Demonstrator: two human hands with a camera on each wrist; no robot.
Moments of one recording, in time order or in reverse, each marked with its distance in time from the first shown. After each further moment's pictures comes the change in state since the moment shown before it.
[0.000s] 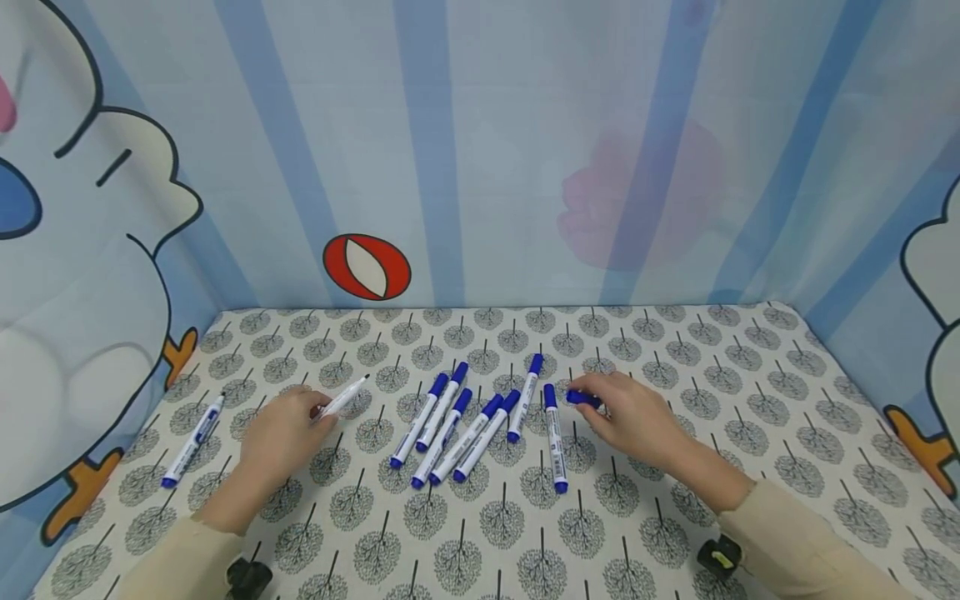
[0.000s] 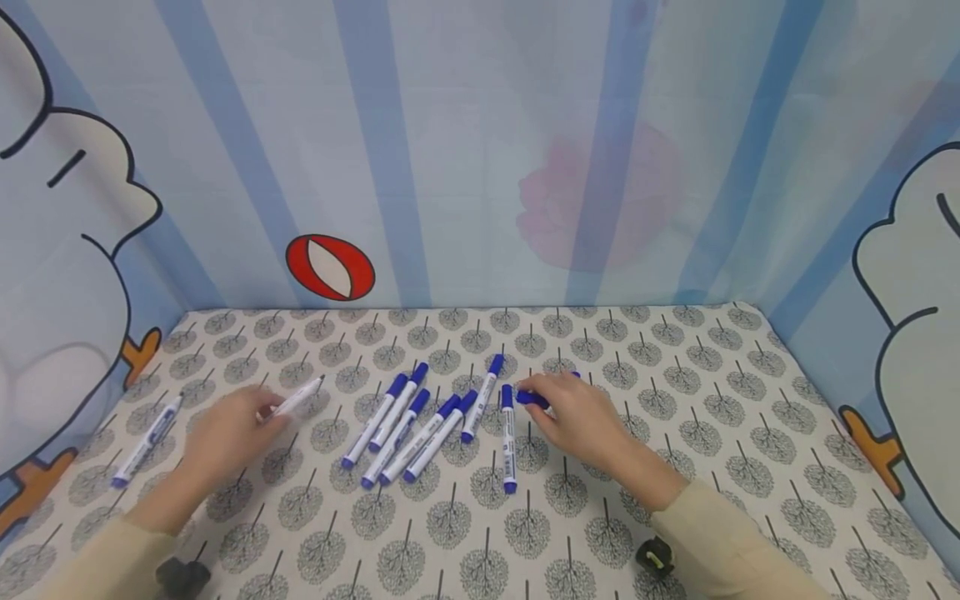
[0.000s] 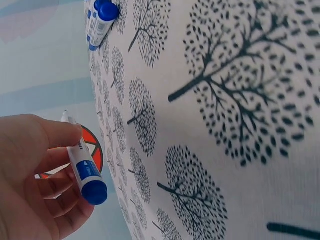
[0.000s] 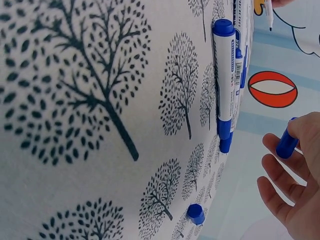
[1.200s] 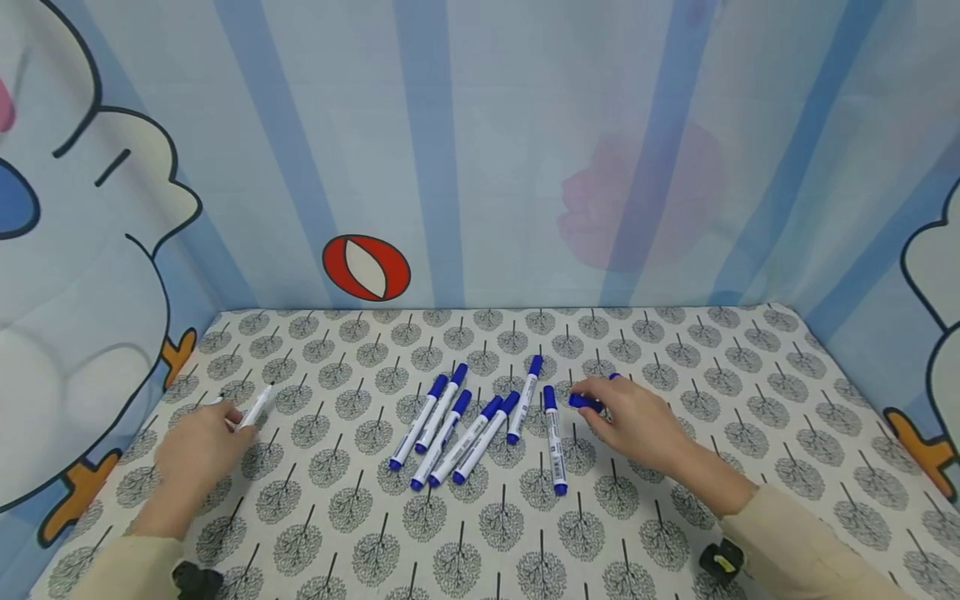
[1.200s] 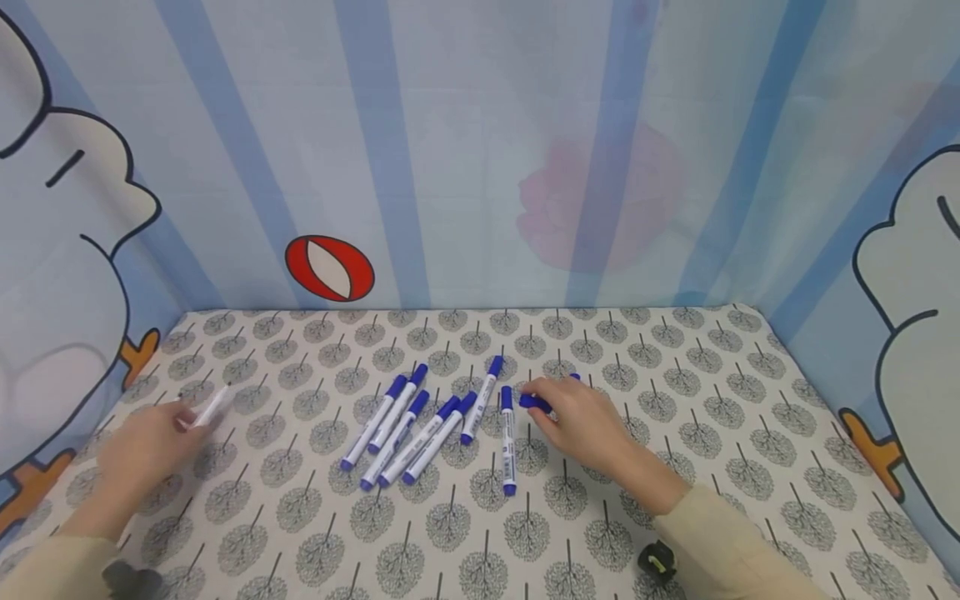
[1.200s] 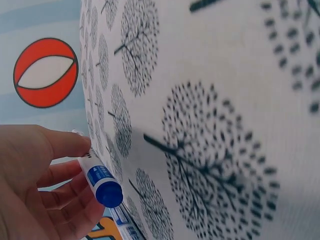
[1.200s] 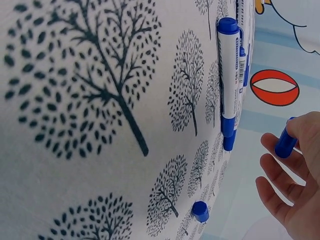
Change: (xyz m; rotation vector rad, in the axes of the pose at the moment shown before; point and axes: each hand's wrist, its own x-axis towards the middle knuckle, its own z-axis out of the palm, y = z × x) left_hand -0.014 -0.077 -0.022 0.034 -0.081 -0.331; right_hand -0.003 0.002 0.001 0.017 -0.031 0.035
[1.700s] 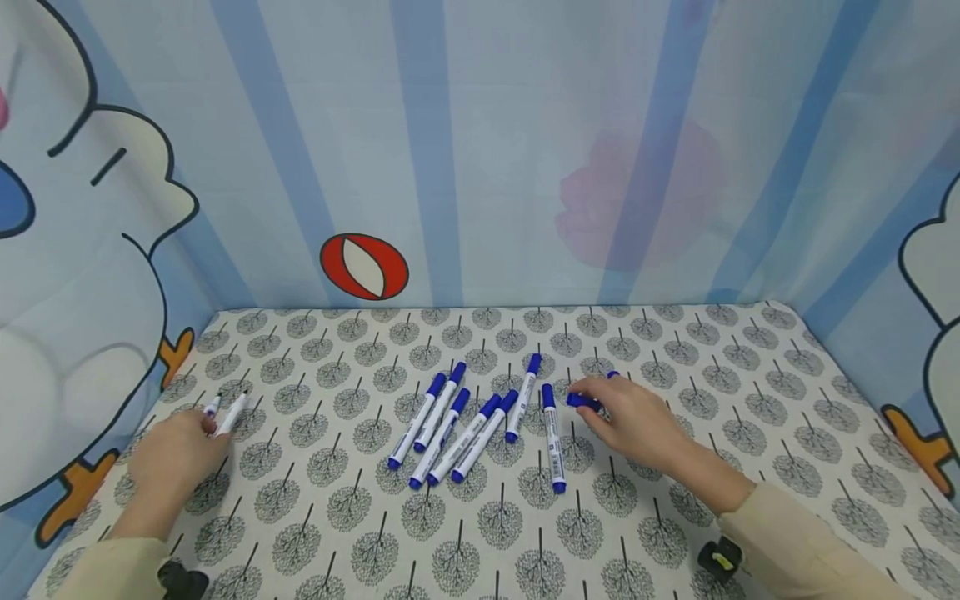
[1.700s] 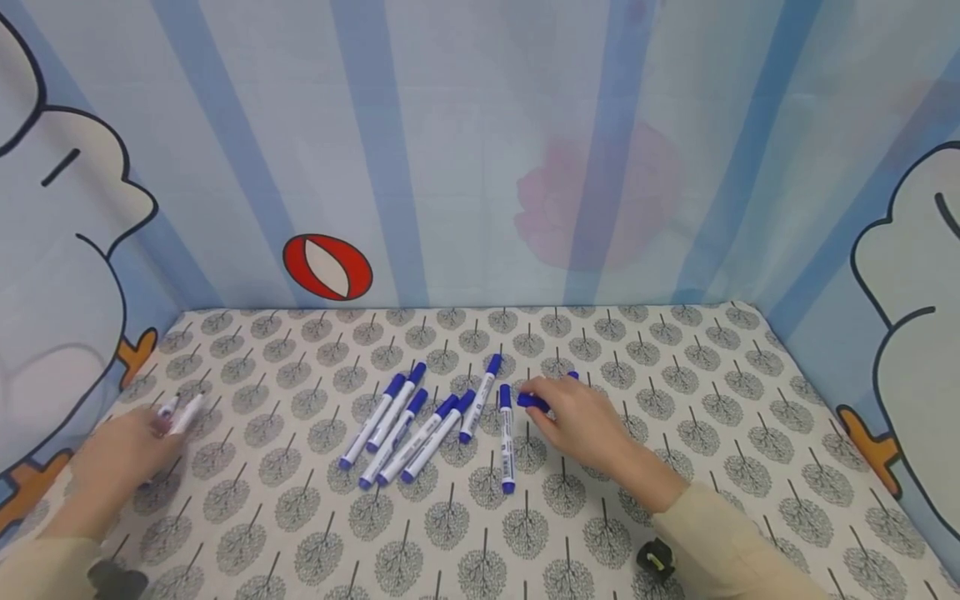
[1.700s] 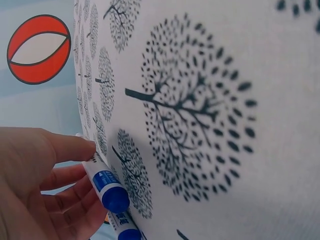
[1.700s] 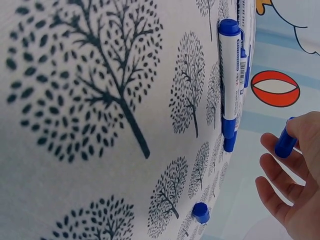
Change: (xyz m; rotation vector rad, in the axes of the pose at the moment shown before) left_hand 0.000 -0.018 -0.007 0.049 -0.038 -0.116; right_hand -0.001 -0.001 0.000 -0.011 -0.008 -0.007
